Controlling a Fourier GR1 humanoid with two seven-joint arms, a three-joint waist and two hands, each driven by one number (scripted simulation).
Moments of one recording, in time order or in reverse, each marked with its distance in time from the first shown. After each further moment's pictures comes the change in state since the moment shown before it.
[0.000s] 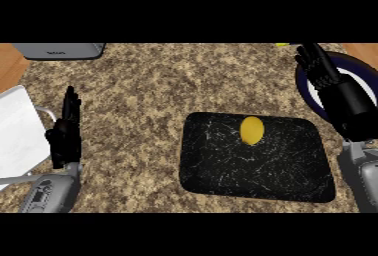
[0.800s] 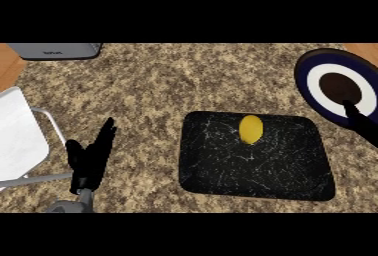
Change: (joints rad) left arm 0.159 -0.054 -0.113 -0.053 0.147 -0.246 0.221; right arm 0.259 0.045 -0.268 -0.036 0.380 -0.594 0.000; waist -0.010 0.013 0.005
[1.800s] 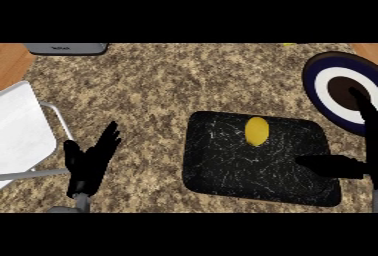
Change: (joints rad) left arm 0.038 0.007 -0.008 -0.076 0.014 -0.062 0.086; right arm 0.007 -0.125 0.319 -0.294 0.295 0.492 0.778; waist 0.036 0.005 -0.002
